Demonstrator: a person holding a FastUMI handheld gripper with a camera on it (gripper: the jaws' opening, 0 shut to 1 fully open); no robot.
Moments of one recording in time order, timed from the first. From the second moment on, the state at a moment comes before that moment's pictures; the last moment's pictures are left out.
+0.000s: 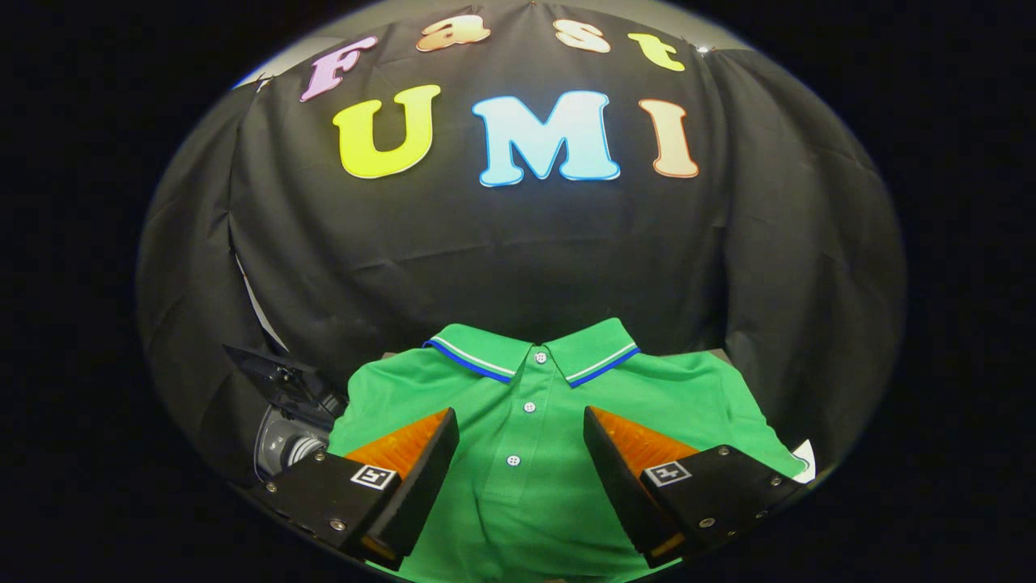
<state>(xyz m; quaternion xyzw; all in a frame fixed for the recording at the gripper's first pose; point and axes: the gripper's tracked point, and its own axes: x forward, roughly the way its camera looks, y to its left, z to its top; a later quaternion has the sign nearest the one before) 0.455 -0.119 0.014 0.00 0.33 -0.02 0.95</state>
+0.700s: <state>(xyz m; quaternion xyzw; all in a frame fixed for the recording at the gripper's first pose) 0.460 -0.123 -0.018 -0.02 0.39 0.00 0.92</state>
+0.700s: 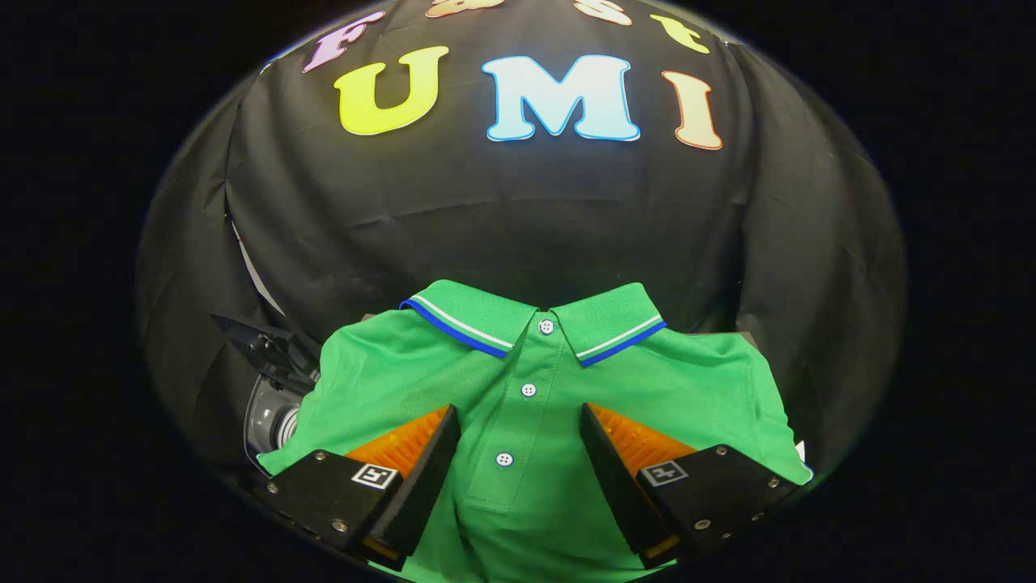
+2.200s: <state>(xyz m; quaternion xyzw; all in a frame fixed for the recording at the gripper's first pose) 0.430 -0.062 0.104 0.25 0.22 0.16 0.93</state>
